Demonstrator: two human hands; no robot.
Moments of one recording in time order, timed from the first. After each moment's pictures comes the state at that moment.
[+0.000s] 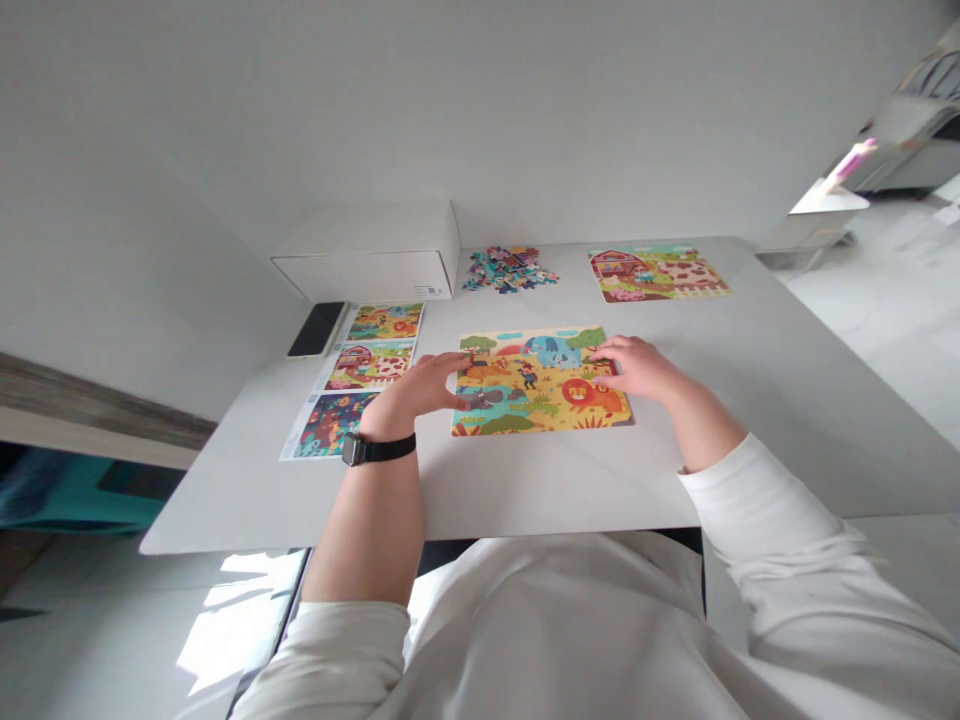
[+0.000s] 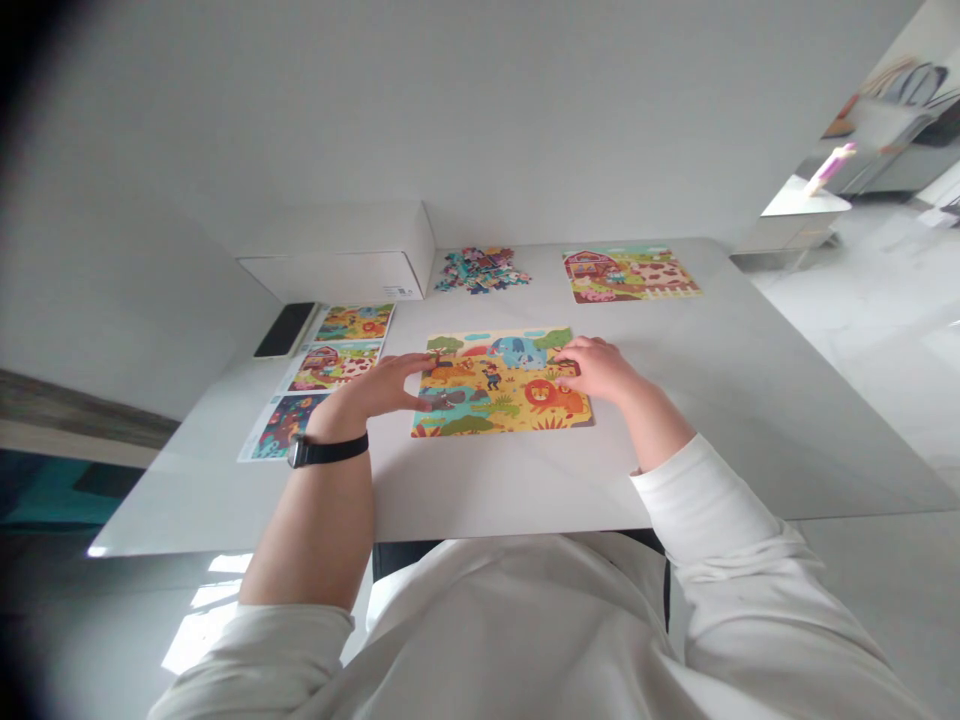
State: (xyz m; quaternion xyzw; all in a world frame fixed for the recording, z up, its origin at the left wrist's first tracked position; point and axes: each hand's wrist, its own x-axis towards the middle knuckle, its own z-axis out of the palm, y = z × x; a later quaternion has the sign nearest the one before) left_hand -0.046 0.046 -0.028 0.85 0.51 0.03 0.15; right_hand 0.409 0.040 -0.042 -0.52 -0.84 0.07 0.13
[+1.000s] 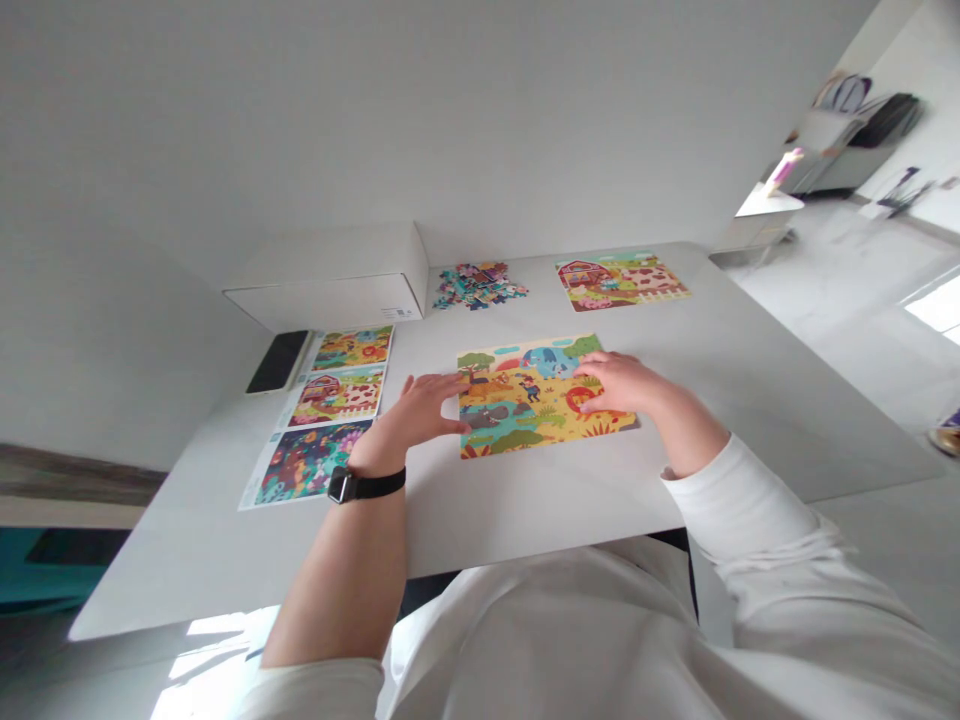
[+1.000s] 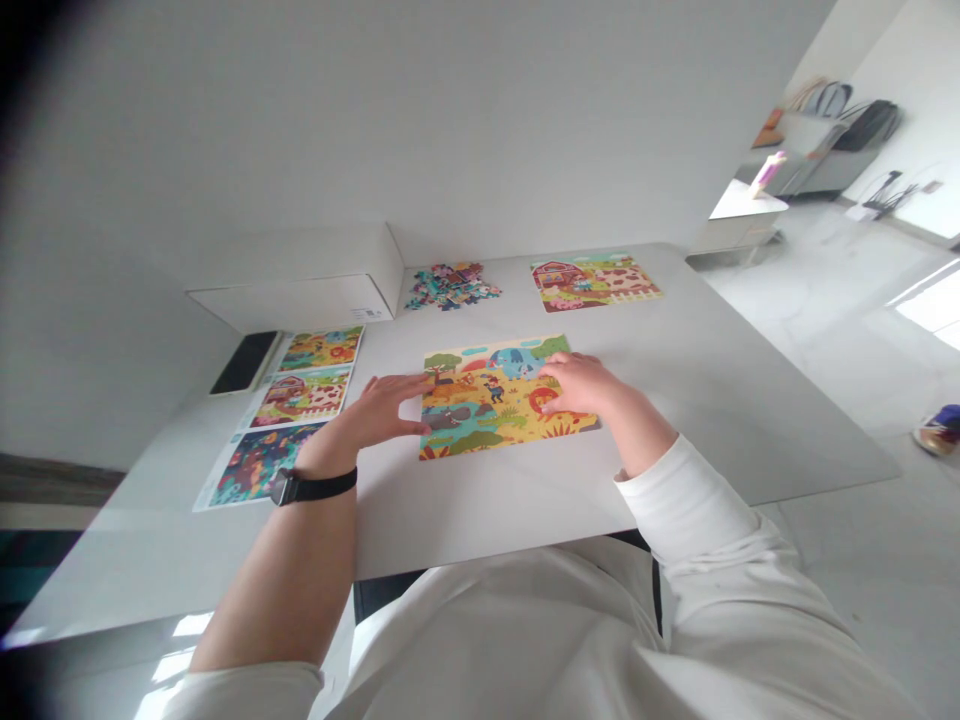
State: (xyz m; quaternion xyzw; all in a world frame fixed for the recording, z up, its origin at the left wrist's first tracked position) left_hand -0.011 0.036 -0.027 0.87 0.48 0.04 0.12; right_hand 0.411 0.016 -0.018 -0.55 -0.83 0.10 0.03
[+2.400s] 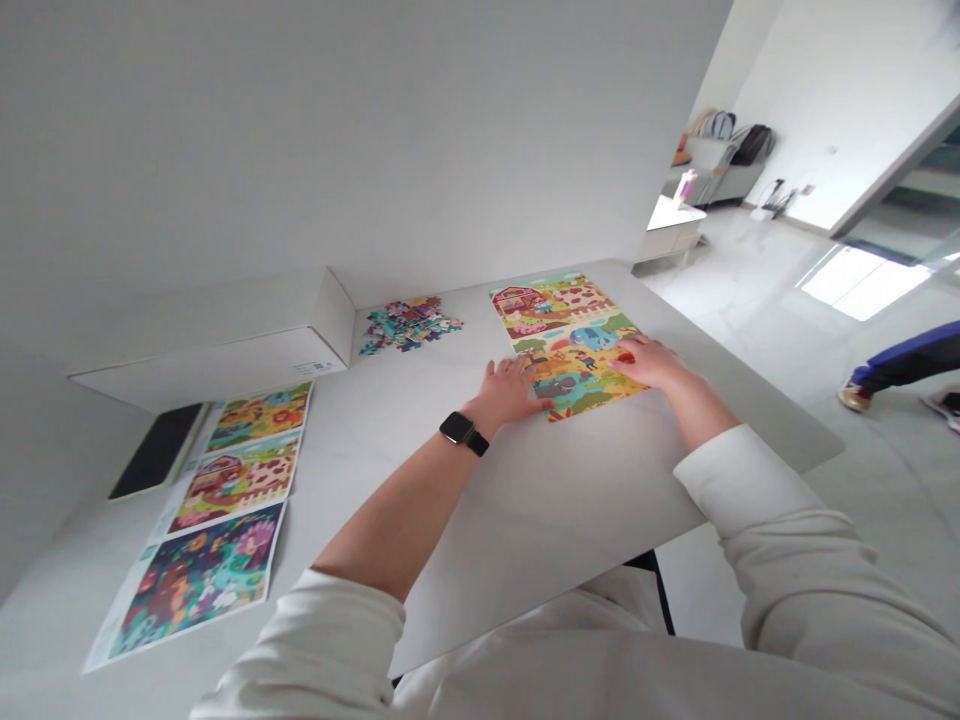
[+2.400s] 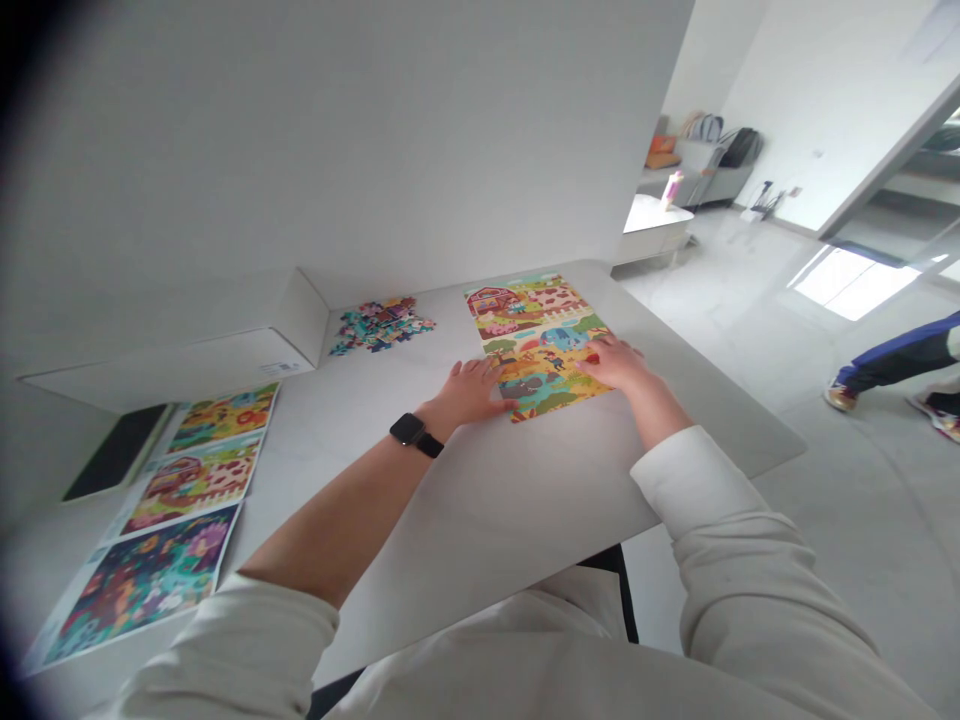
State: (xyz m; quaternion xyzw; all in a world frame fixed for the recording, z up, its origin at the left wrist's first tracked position) left_hand 0.256 0.088 -0.018 0.92 0.39 -0.03 0.04; right_hand 0.587 0.032 -0.024 -0.80 -0.60 0.06 0.02
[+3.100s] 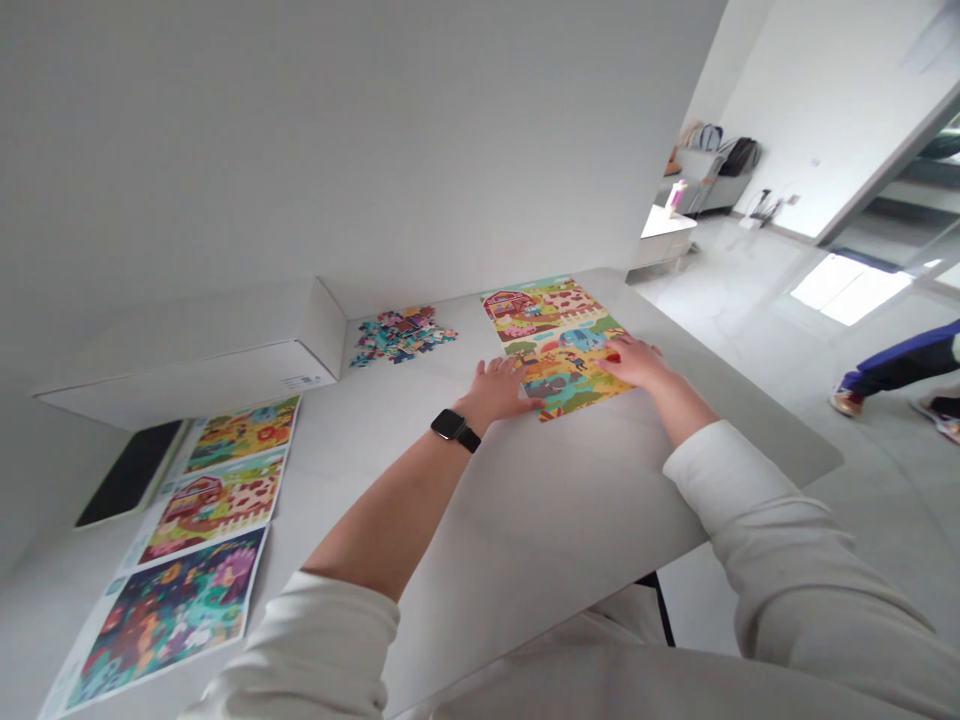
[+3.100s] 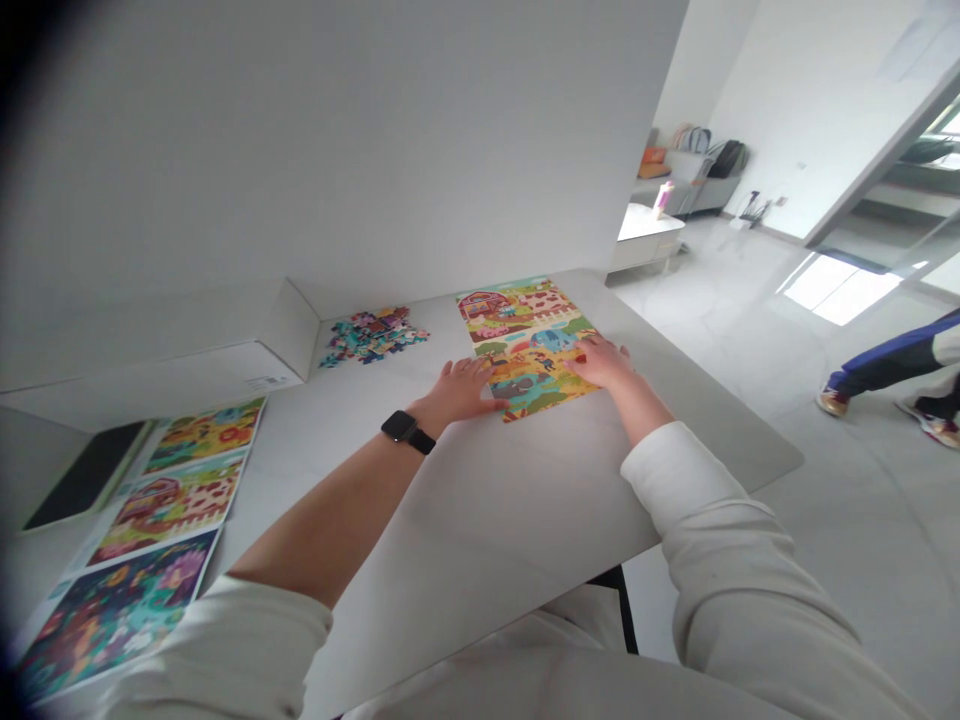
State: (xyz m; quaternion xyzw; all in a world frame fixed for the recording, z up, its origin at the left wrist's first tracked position) left_hand 0.258 0.123 -0.020 0.92 0.39 -0.01 0.04; right_hand 0.587 0.064 -0.030 -0.79 -0.61 0.05 0.05
